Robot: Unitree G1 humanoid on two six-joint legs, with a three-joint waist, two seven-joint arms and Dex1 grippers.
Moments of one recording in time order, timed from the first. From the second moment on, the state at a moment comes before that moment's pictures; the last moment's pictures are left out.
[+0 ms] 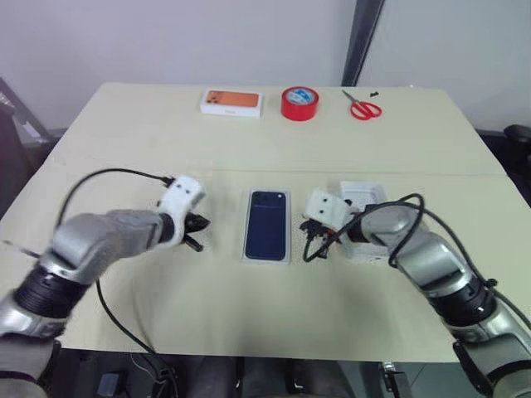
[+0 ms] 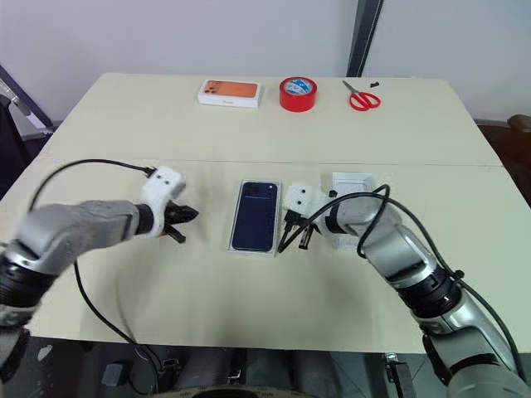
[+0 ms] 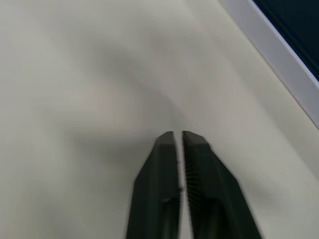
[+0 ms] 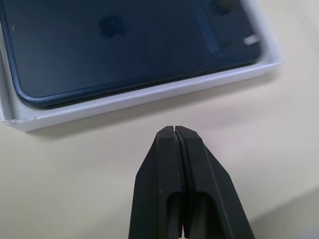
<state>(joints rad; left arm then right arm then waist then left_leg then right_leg) -0.56 0.84 -0.35 -0.21 -0.81 0.99 -0.22 -0.58 -0.64 0.43 -0.31 -0.04 0.90 0.85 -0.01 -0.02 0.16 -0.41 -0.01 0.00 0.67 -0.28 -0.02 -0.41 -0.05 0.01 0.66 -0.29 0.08</state>
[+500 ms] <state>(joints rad) -0.68 0.54 -0.41 -0.07 -0.50 0.99 -0.43 -0.64 -0.62 0.52 -0.25 -0.11 0.91 0.81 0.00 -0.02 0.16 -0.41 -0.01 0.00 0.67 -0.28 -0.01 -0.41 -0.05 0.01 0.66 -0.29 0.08</state>
